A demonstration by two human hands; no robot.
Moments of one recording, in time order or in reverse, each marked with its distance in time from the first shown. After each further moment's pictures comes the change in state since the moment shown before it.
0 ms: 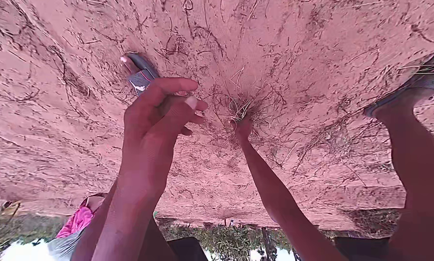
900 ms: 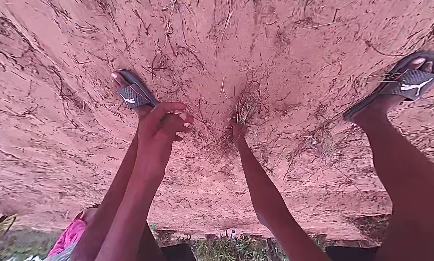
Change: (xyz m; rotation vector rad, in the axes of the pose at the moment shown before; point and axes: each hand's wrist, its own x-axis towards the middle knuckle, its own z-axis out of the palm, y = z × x) left_hand 0.016 -0.026 0.042 0.075 0.043 -0.157; right_hand 0.033 0.025 -0.027 0.717 -0.018 0.024
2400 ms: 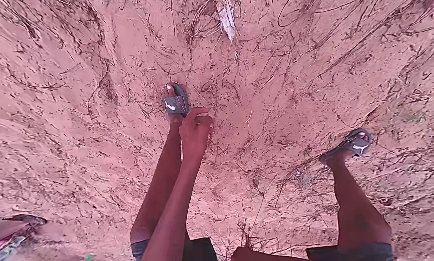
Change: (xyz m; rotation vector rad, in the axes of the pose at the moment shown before) left_hand 0.004 -0.022 -0.080 -0.273 0.254 0.009; right_hand -0.296 0.153 -0.137 -1.576 -1.779 -0.545
